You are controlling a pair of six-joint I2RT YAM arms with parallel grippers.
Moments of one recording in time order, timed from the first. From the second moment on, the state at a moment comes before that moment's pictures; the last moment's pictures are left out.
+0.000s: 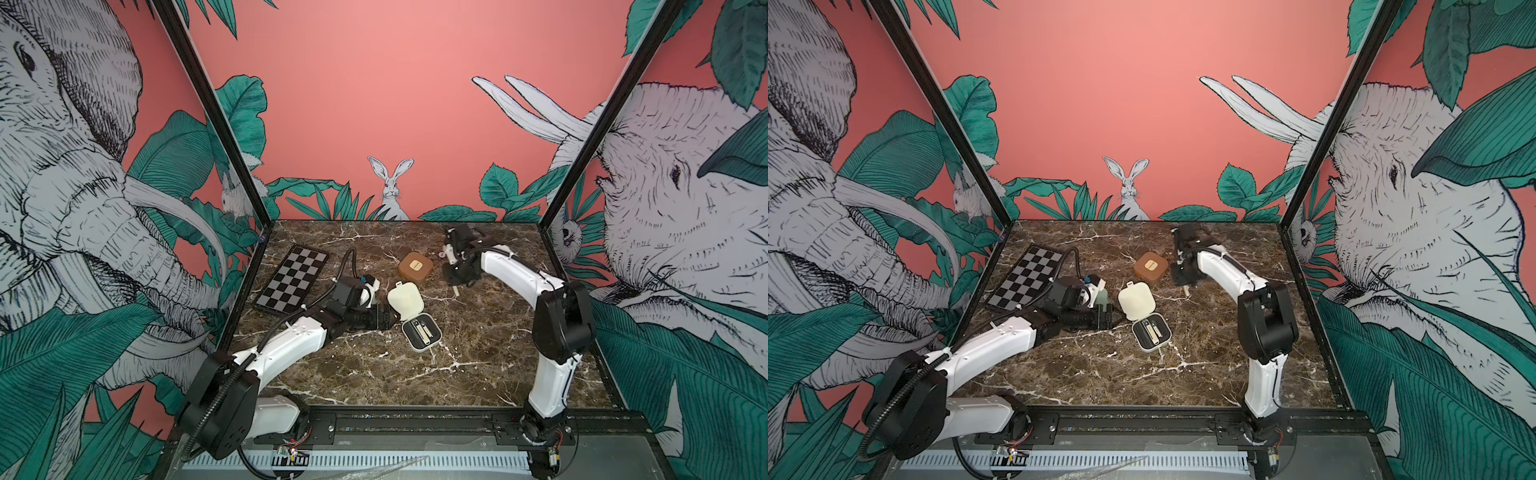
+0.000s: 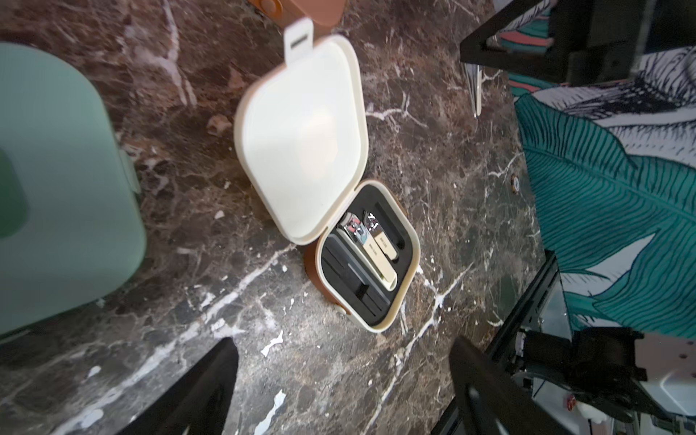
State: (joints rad) left arm -0.58 1.28 0.67 -0.19 0.40 -0.55; right arm 0.51 1.86 1.54 -0.88 -0.01 0.14
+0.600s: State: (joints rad) left arm -0.58 1.22 0.59 -0.16 0.35 -0.60; right arm 0.72 1.84 1.32 -0.83 -0.02 0.20
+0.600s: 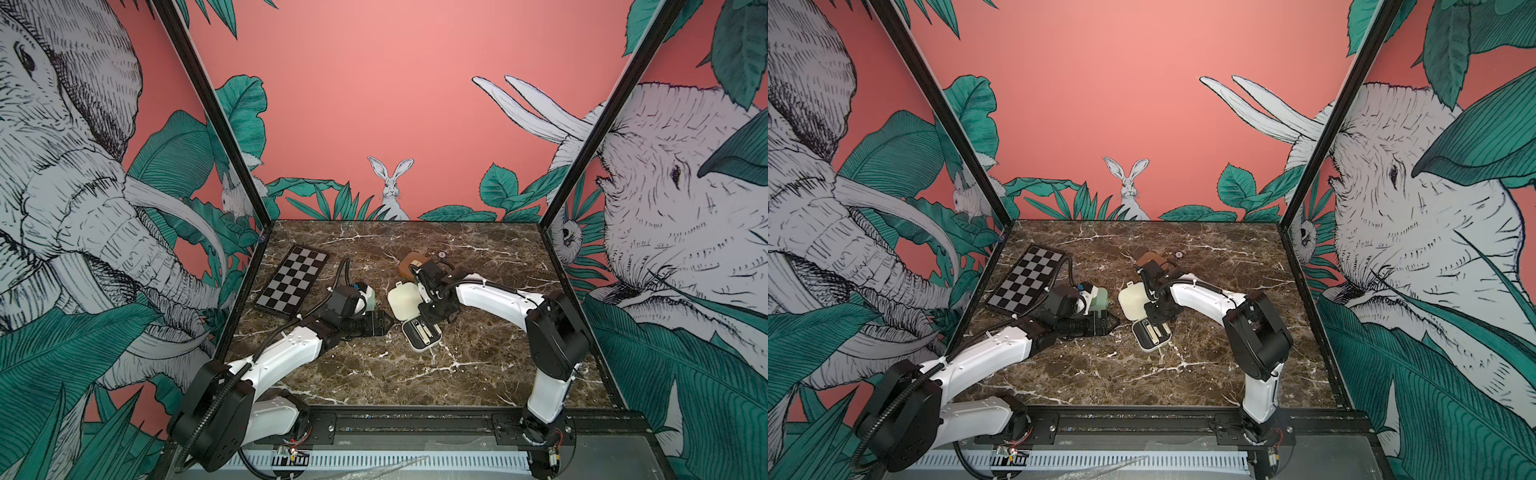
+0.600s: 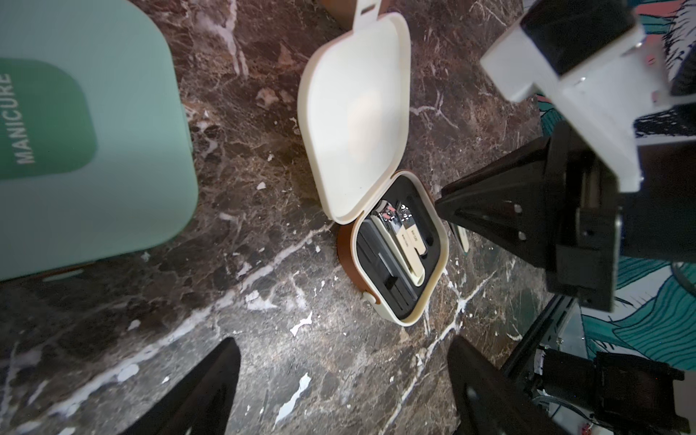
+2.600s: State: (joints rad) left arm -0.58 1.22 0.59 -0.16 0.36 -0.62; right arm 0.72 1.93 1.34 -0.75 0.01 0.19
